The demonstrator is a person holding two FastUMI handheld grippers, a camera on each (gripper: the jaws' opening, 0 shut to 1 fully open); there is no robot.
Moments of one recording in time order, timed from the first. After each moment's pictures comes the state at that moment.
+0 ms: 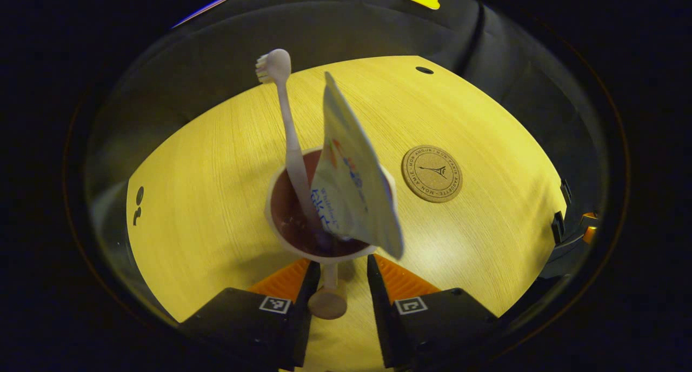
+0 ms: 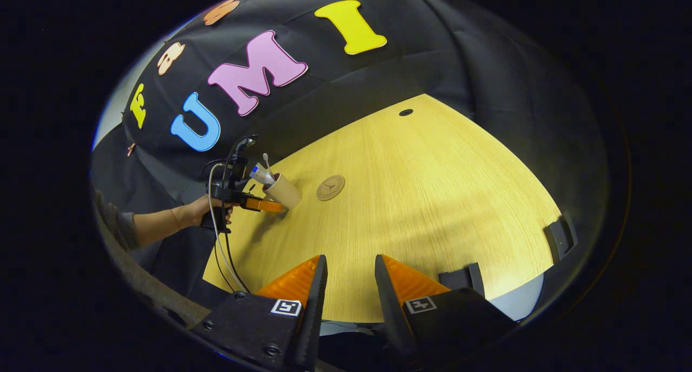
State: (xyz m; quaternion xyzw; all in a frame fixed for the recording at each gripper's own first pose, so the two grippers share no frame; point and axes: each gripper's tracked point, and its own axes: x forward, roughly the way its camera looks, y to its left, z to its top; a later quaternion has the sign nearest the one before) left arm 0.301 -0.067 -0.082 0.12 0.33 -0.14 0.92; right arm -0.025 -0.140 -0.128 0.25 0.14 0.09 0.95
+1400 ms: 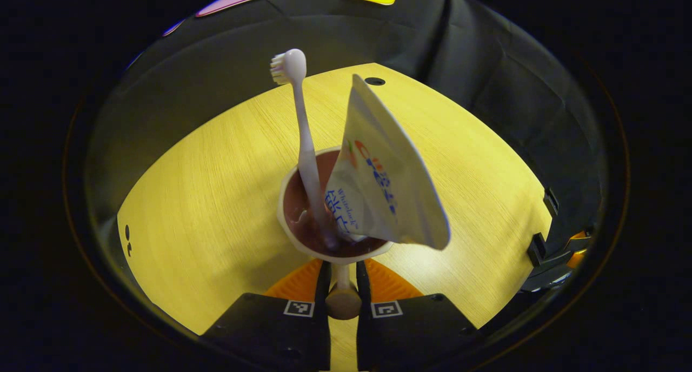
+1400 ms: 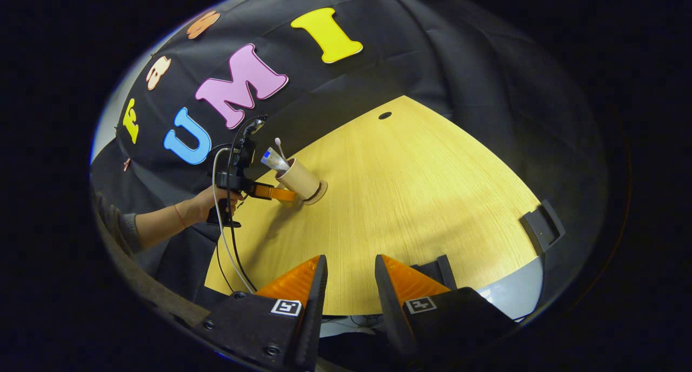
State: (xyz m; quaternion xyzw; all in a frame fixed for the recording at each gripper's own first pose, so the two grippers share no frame) left arm 0.312 -0.207 -0.052 0.15 0.31 -0.20 0.92; right arm -0.045 -0.184 -0.137 0.28 0.13 0.07 0.95
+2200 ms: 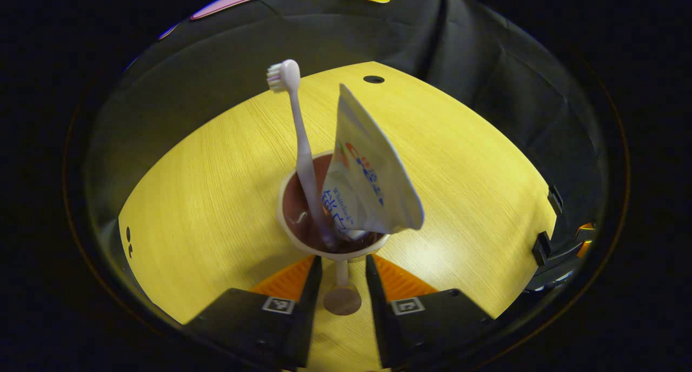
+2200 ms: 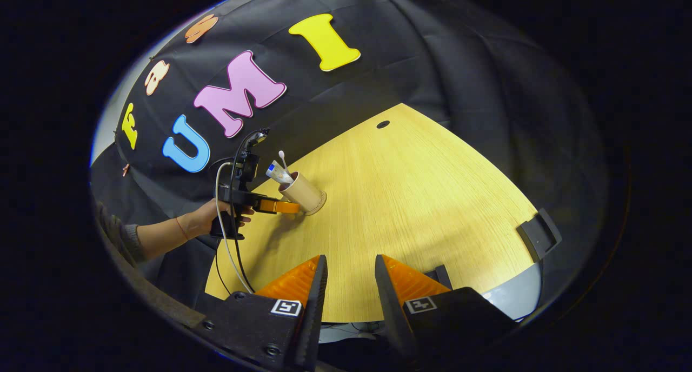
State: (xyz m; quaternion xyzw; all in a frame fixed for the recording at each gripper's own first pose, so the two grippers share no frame) left arm 0.313 -0.205 -0.052 0.15 0.30 -0.19 0.92; right arm -0.036 -0.188 -0.119 0.28 0.11 0.06 0.95
